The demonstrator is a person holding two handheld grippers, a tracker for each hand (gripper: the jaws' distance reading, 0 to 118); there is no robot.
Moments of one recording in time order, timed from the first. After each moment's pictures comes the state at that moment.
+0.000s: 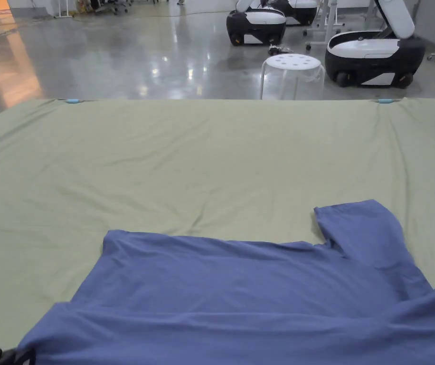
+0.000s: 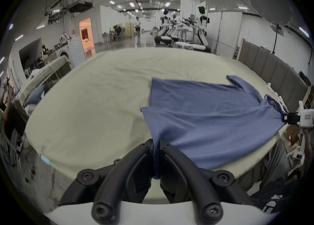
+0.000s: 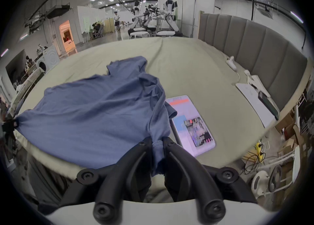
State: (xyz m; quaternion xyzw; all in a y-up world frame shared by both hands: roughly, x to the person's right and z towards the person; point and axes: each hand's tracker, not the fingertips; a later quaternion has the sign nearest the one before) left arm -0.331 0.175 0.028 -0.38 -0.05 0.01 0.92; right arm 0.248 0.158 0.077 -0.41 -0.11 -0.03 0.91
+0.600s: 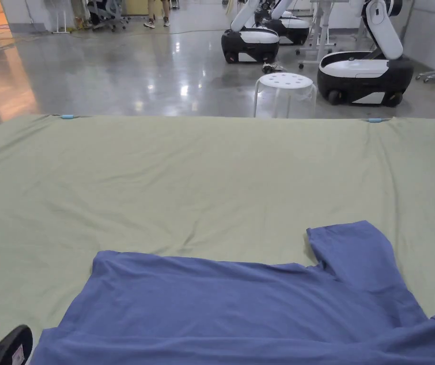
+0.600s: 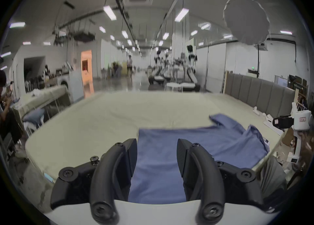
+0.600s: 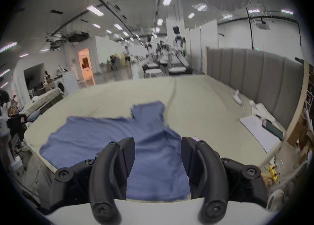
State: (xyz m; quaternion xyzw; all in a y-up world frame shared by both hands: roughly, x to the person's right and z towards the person) left arm -0.293 0.241 0.076 -0.12 -0.06 0.00 0.99; right arm 0.223 0.223 0.103 -0.18 -0.03 -0.03 0.98
